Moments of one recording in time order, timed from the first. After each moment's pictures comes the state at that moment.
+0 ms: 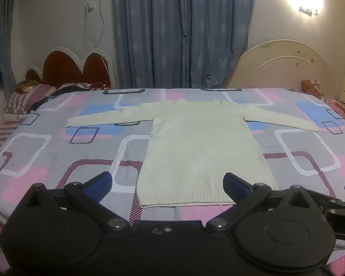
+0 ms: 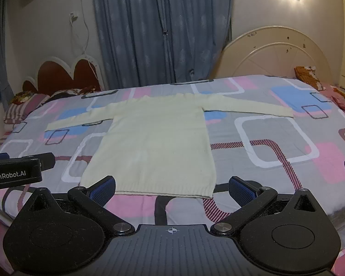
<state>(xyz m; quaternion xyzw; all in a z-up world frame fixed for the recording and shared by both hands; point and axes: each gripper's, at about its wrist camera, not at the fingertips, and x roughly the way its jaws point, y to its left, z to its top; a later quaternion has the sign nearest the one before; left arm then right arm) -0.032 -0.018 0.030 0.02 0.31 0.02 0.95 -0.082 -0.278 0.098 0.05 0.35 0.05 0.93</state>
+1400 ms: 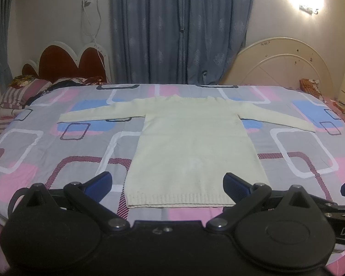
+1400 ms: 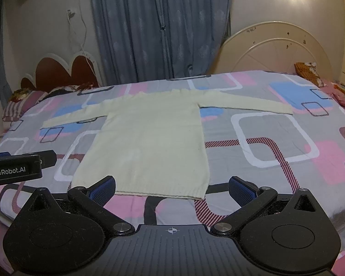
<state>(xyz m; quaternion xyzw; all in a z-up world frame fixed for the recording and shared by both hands) -0.030 -0.044 0.021 0.01 0.32 0.02 0.95 -0.069 -0.298 0.088 0.06 0.36 0.06 0.93</state>
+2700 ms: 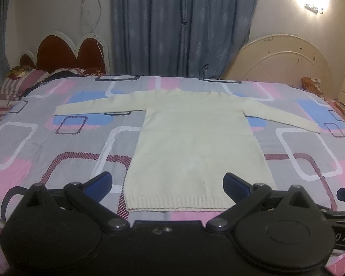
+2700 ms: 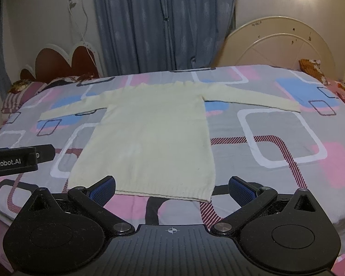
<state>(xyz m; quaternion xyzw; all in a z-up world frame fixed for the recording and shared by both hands) 0.001 -0.029 0.014 0.00 0.34 0.02 0.94 -0.034 -0.285 0.070 0.04 0.38 0.06 0.92</state>
